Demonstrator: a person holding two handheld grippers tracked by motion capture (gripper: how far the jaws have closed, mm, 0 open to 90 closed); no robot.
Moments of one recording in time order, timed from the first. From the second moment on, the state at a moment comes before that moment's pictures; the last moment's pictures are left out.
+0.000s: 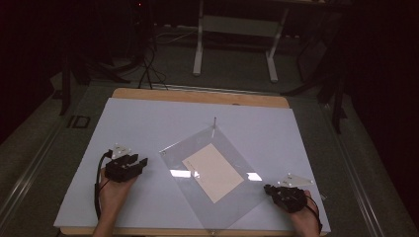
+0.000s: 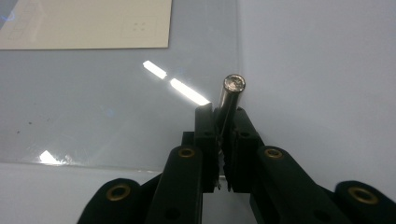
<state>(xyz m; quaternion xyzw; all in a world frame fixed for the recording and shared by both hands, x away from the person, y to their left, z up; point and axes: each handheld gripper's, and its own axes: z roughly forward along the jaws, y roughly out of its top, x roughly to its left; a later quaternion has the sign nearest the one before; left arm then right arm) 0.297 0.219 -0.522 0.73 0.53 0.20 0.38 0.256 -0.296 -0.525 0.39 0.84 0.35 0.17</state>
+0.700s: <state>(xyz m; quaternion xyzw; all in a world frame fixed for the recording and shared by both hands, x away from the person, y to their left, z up) 0.383 0.163 -0.510 0.78 0.44 0.19 0.41 0.256 -0.298 -0.526 0.39 0.83 0.35 0.17</state>
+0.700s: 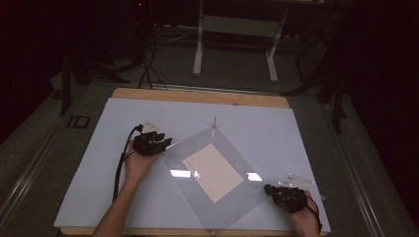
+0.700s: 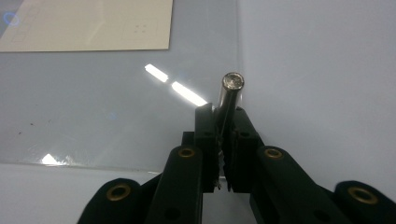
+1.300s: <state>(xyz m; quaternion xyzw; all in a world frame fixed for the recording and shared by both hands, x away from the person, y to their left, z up) 0.450 0.059 -0.510 0.82 0.37 0.17 0.40 0.256 -0.298 -0.526 0.39 0.83 0.36 0.17</state>
